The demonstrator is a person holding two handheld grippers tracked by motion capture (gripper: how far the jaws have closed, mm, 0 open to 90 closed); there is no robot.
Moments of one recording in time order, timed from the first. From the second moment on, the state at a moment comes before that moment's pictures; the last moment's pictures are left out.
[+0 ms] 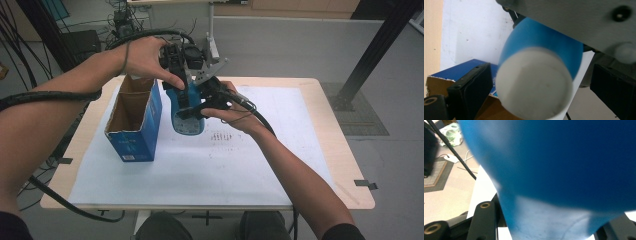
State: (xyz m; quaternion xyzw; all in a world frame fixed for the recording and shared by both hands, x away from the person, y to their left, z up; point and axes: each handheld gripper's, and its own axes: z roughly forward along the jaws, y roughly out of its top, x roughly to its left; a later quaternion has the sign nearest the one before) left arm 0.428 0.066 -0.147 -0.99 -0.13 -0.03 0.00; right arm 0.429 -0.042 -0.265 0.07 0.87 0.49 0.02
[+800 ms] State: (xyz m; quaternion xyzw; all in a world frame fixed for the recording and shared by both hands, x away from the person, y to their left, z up) left arm 0.428 0.065 -0.150 -0.99 -0.13 -0.01 -0.01; right arm 0.422 -0.040 -0.258 0.04 0.87 0.50 0.02
